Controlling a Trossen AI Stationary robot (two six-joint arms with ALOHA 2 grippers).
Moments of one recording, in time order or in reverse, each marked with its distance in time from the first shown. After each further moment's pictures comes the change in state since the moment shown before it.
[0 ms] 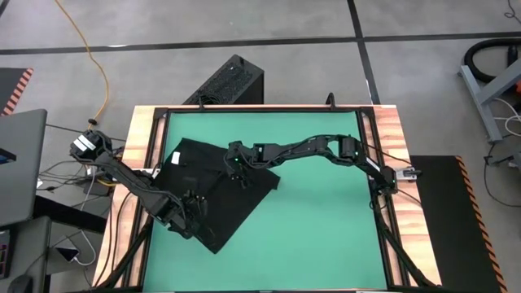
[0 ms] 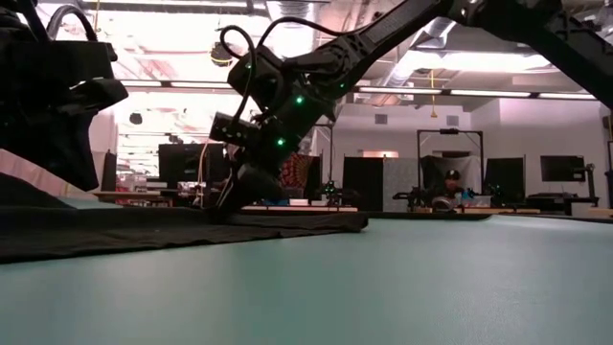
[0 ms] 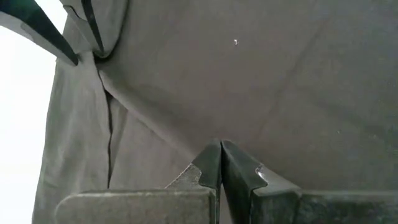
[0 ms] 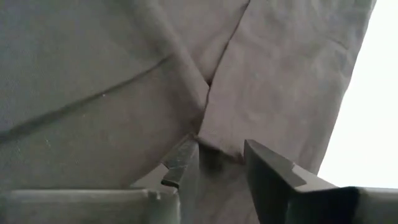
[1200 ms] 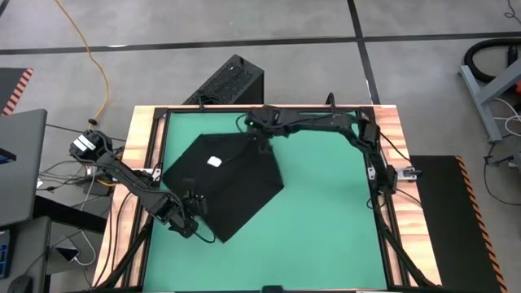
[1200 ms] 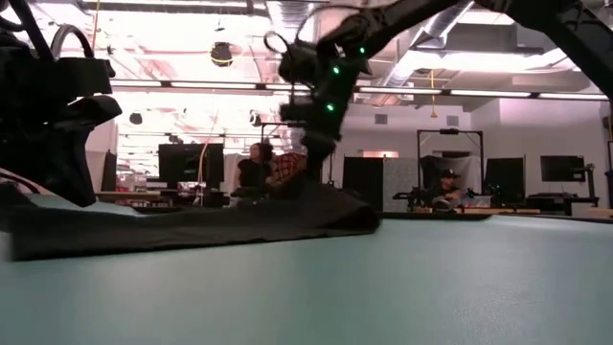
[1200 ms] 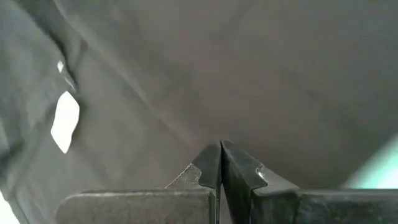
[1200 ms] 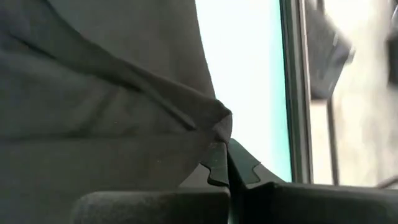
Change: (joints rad) left arm 0.000 0.000 -0.074 0.105 0.015 -0.073; right arm -0.210 -0.217 0.002 -0.507 0.243 0.230
